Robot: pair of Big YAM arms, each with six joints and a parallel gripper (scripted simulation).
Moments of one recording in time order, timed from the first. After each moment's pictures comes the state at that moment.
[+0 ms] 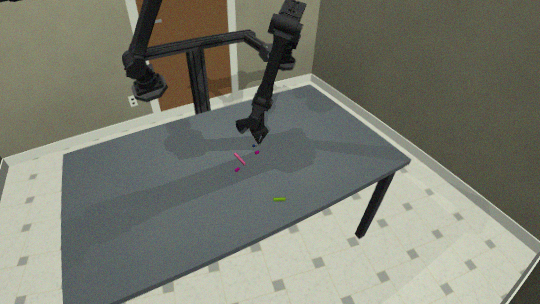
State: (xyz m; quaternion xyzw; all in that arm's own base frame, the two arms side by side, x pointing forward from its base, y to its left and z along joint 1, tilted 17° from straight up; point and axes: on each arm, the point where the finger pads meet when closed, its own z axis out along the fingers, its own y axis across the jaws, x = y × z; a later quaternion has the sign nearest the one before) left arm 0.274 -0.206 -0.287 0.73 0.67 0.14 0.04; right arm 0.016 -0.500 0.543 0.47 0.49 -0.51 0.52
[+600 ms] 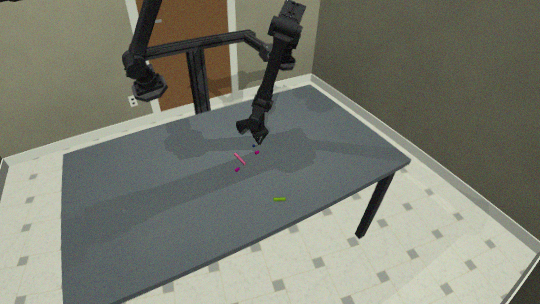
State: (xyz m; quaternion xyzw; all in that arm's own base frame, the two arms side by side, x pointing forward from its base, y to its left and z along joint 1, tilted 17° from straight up) left arm 0.274 -0.203 -0.293 0.73 0.67 0.14 0.04; right arm 0.016 -0.500 0.543 0.47 0.49 -0.51 0.52
